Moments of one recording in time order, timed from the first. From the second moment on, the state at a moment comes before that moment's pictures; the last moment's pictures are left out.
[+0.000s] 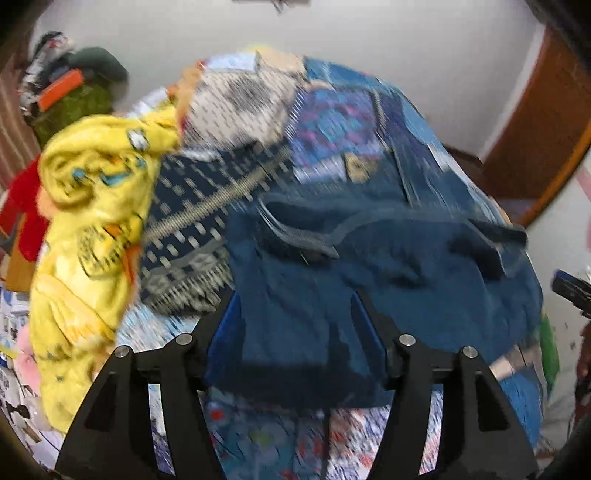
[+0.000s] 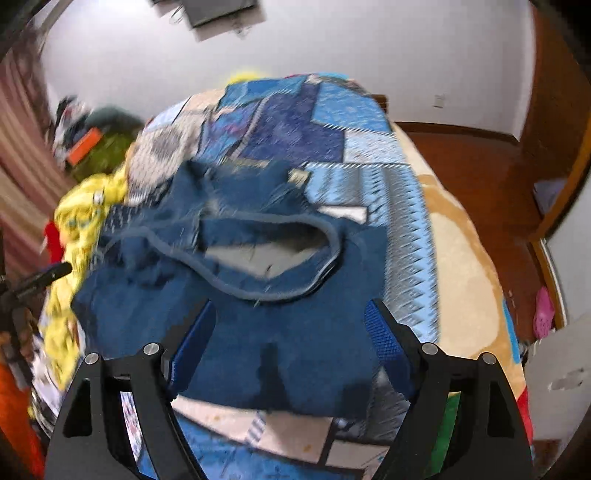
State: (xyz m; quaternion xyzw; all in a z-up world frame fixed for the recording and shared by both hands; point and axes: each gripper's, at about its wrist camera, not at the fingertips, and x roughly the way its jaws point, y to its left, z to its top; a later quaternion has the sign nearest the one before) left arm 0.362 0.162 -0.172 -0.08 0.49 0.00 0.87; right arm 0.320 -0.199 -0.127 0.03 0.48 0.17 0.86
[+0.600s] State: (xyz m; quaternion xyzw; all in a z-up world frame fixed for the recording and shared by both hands) left arm 0.422 0.140 -0.244 -0.04 0.53 0.00 0.85; right arm 0.367 -0.134 -0.197 -0.04 0.54 0.21 0.81
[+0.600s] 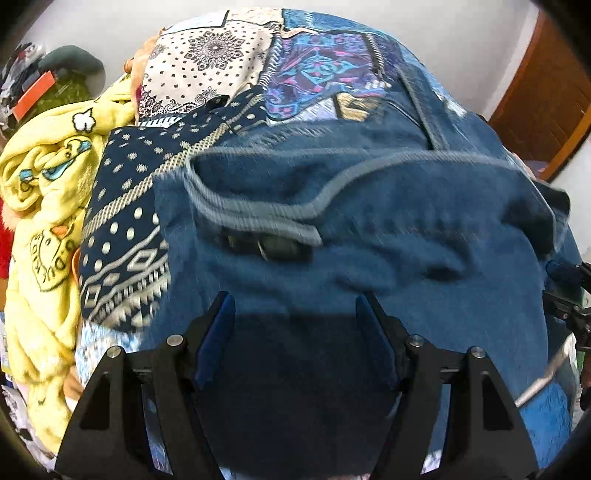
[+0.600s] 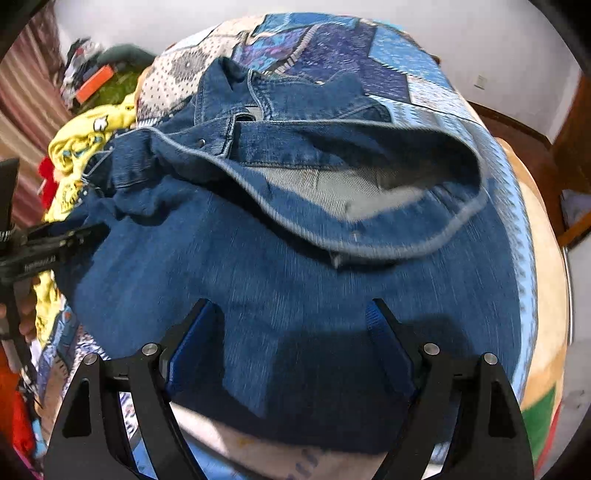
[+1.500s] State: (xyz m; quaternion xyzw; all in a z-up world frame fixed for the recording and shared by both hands) left arm 0.411 0.103 -0.179 -0.02 0.46 -0.04 0.89; right arm 0.345 -0.109 -0.153 -0.02 0.47 0.20 0.86
